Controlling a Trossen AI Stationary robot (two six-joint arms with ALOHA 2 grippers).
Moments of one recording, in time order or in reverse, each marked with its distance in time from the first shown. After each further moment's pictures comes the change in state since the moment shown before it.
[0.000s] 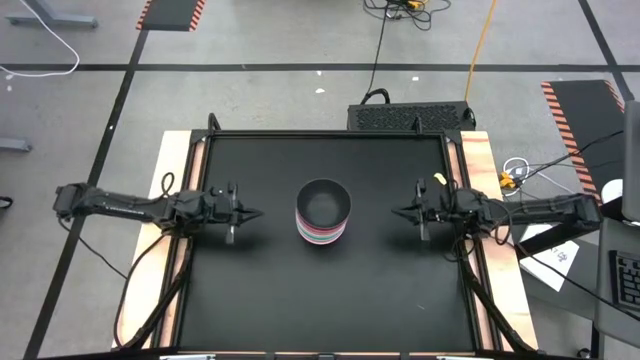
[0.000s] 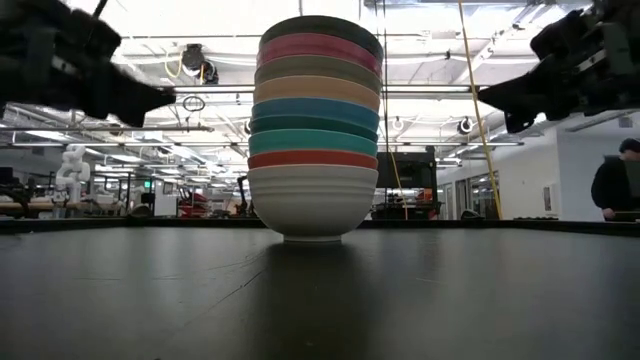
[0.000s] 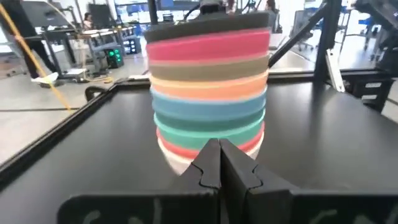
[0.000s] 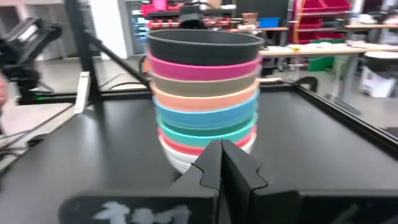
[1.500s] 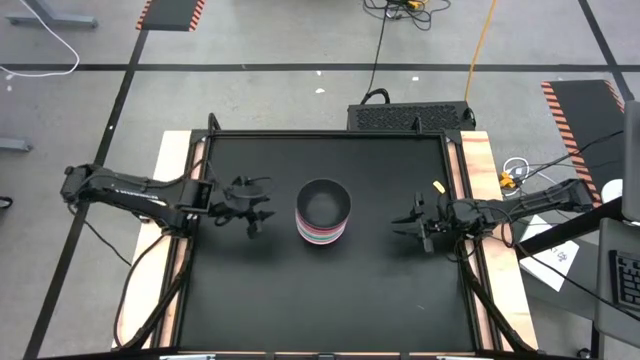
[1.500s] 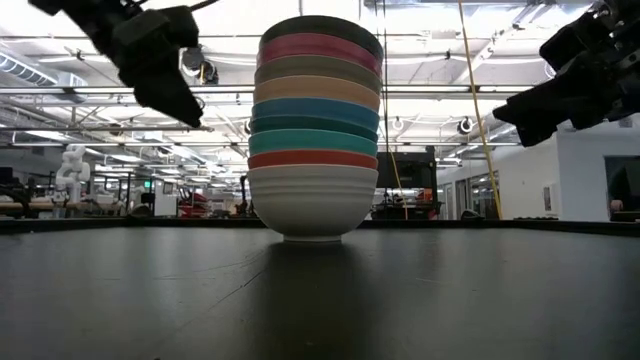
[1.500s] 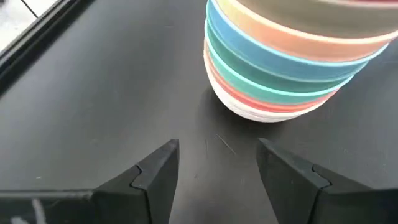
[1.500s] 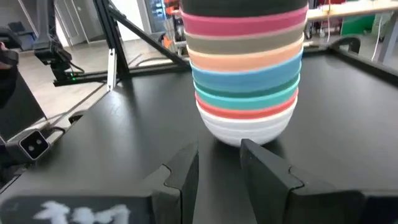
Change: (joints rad) left arm -0.025 0.546 0.673 -0.853 -0.226 -0.394; right arm 0.213 -0.011 -0.001 -0.123 0.120 0.116
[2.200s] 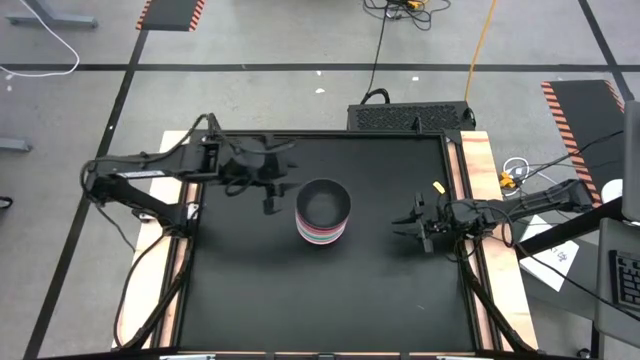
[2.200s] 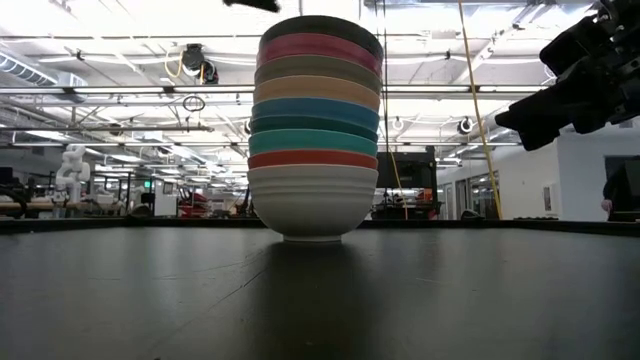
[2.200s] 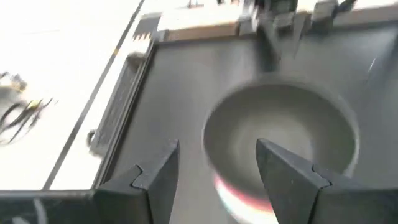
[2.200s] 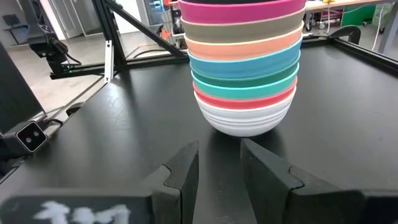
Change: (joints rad) left arm 0.110 0.304 0.728 -0.225 0.094 0.454; right arm 0.000 -0.016 0.000 -0.048 0.002 0.006
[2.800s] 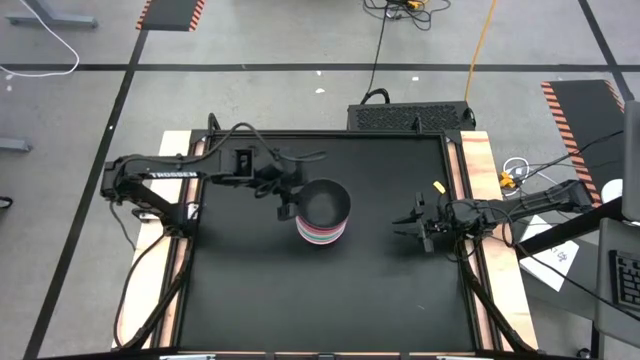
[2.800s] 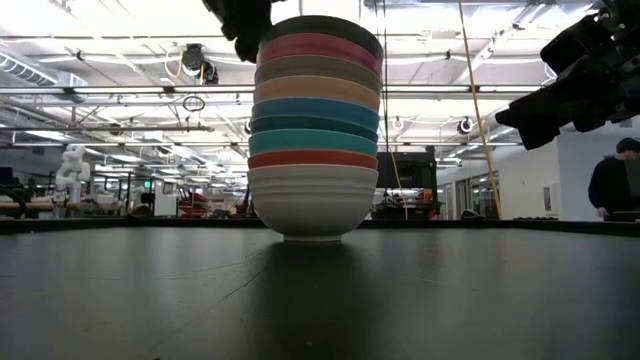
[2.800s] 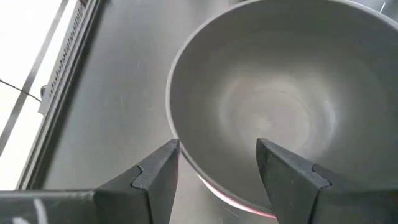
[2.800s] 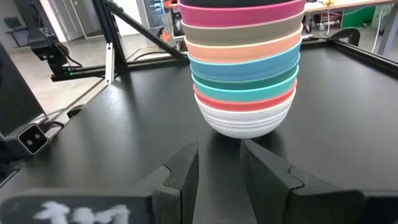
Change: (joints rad) left arm 0.056 0.137 -0.082 -0.001 0.132 -0.044; right arm 0.000 -0.016 0.000 -0.005 0.000 0.002
